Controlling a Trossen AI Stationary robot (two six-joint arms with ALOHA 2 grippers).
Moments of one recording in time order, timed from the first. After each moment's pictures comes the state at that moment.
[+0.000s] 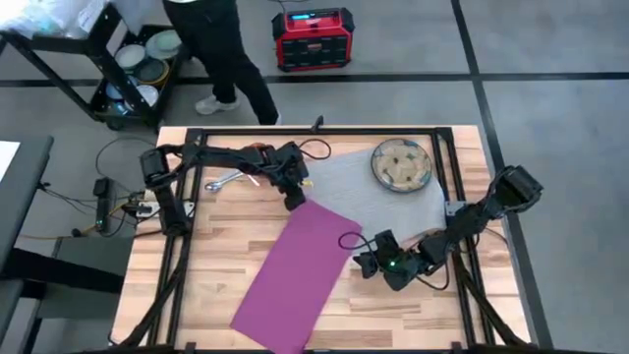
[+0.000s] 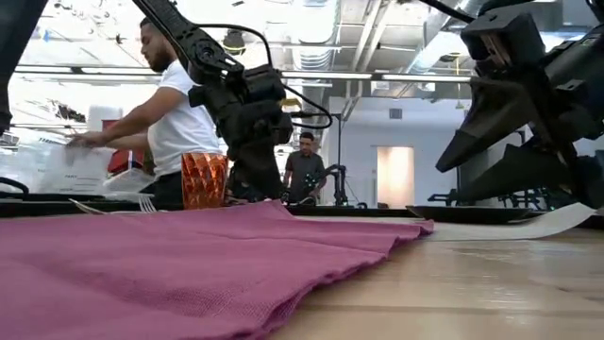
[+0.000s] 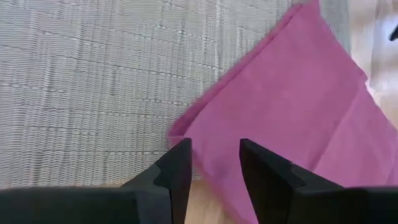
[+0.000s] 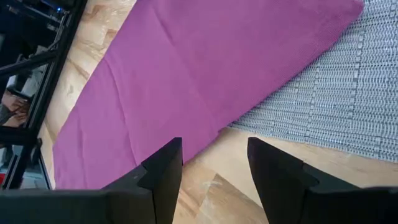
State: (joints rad) left arm 0.41 1.79 1.07 -0.35 0.40 -0.10; right arm 0.60 1.58 0.62 0.10 0.65 1.60
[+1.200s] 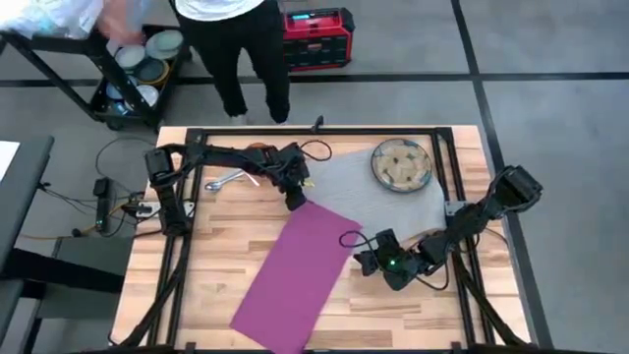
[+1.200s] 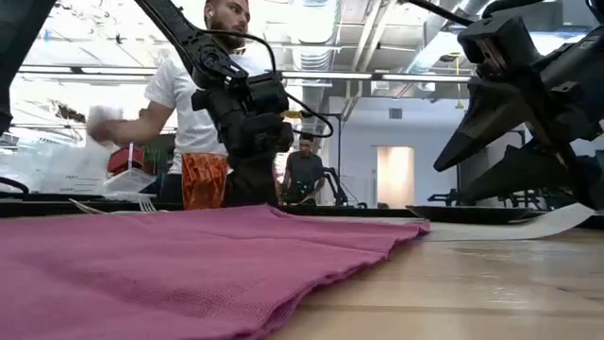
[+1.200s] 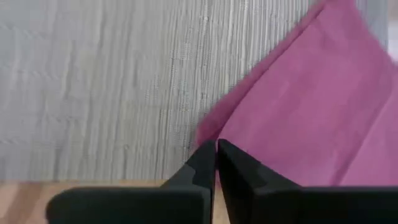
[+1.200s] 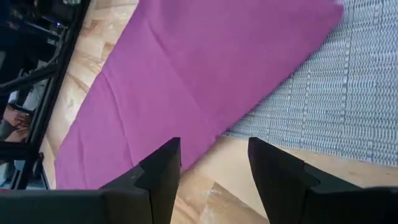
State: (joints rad) left arm 0.42 1.83 1.11 -0.38 0.36 -0.10; right arm 0.60 1.58 0.62 0.09 0.69 1.64
